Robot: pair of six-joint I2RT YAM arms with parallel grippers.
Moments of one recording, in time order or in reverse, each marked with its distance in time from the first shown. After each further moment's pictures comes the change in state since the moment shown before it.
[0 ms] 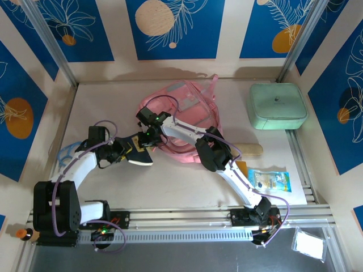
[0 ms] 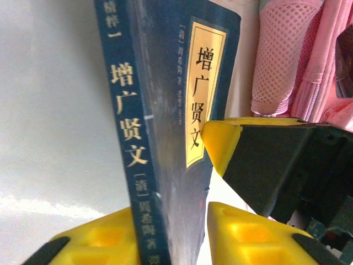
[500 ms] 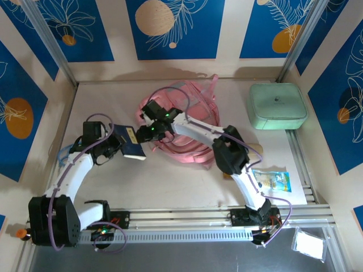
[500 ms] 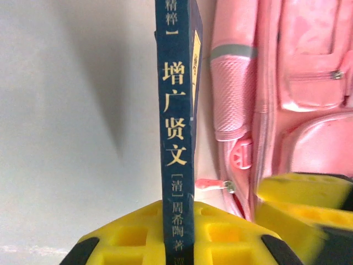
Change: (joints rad) left arm -0.002 -0.125 0.092 -0.077 -0.103 0.050; right arm -0.021 -0.346 -0.296 0.152 0.003 -0.007
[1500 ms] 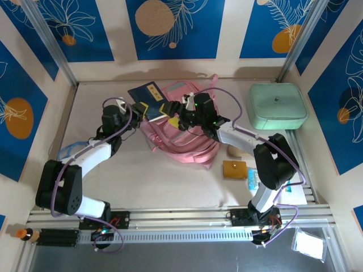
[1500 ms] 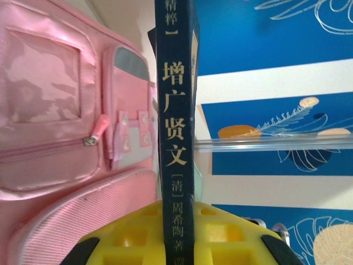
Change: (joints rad) left arm -0.267 0.300 0.043 0.972 -0.021 -0.613; right arm -0.267 -0.459 -0.732 0.919 -0.259 0.653
